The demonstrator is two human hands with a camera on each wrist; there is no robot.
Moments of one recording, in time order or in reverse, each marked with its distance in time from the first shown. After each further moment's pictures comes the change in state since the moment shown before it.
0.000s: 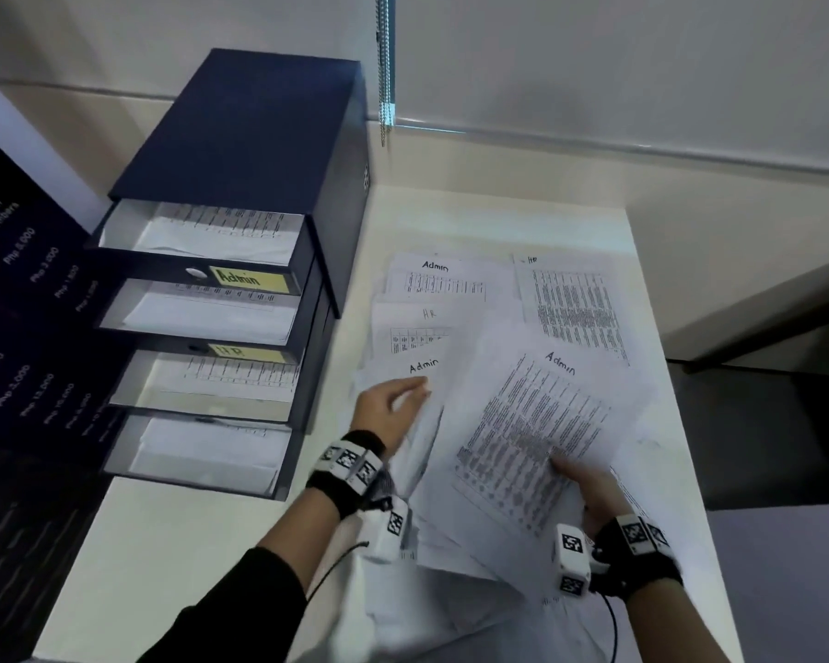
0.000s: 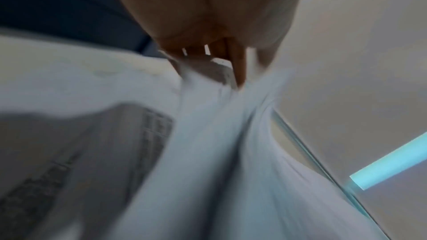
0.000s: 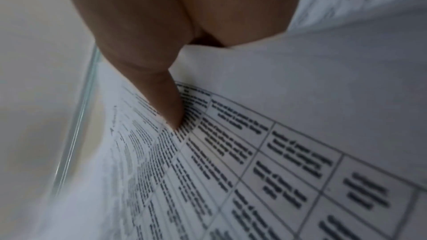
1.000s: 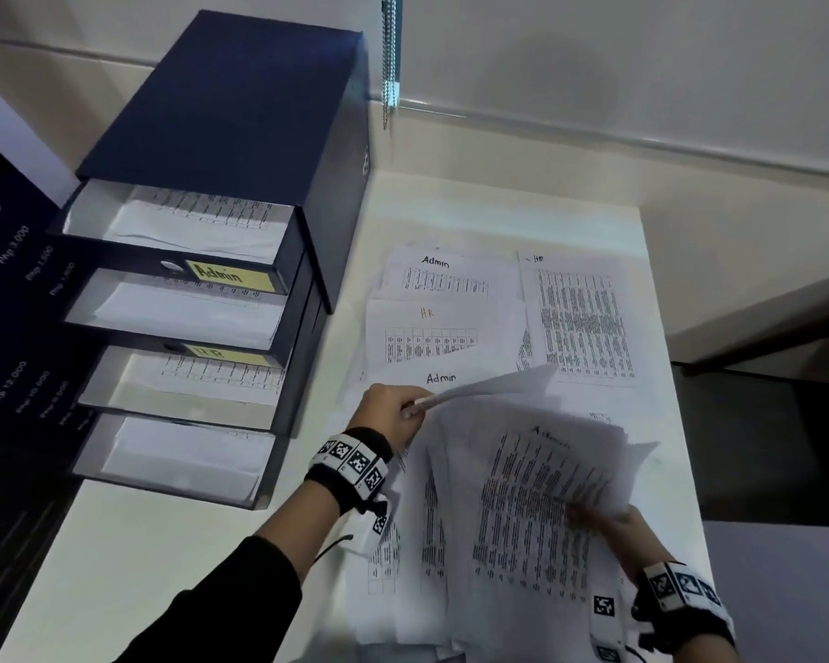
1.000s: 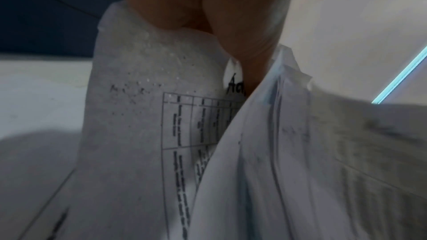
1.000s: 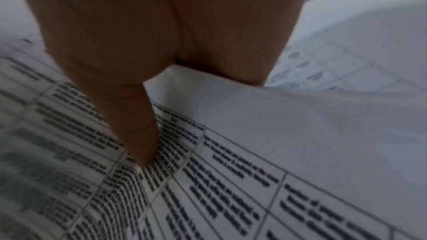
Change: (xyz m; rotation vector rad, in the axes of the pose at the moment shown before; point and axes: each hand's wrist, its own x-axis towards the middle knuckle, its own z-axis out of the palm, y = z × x) left_hand 0.036 -0.019 0.016 0.263 -0.151 0.141; right_hand 0.019 0.009 -0.063 -0.470 -0.043 -0.112
